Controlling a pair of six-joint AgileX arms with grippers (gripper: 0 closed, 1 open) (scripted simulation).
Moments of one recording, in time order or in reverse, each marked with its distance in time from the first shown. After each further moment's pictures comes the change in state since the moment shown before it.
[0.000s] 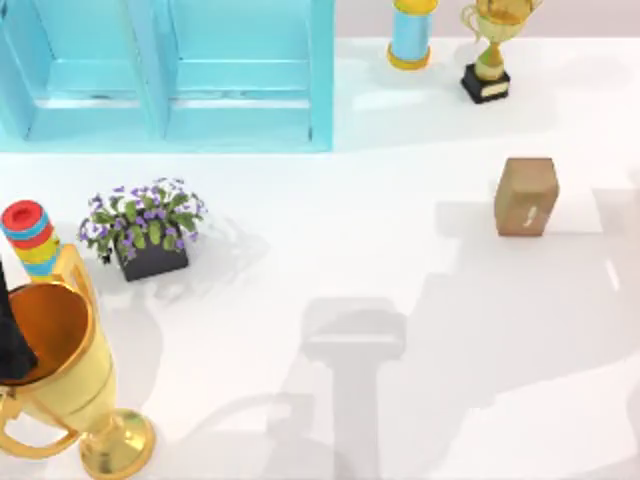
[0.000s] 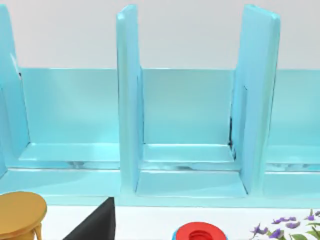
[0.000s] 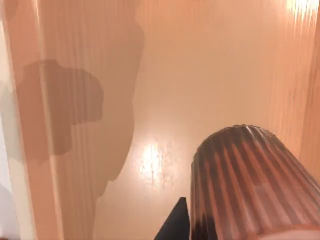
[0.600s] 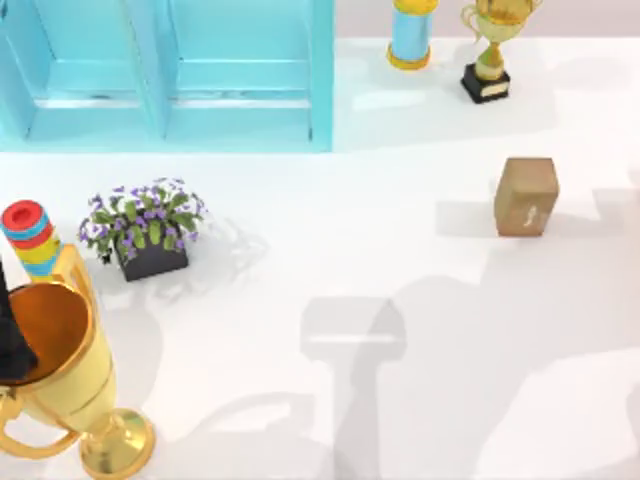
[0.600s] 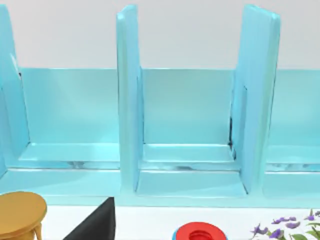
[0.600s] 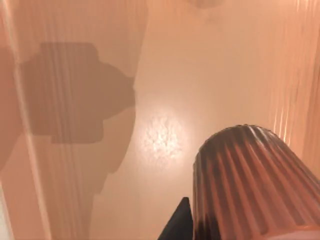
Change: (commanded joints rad) left arm 0.000 0.000 0.000 0.000 0.000 0.000; right arm -0.016 0.091 0.025 0.002 0.010 0.008
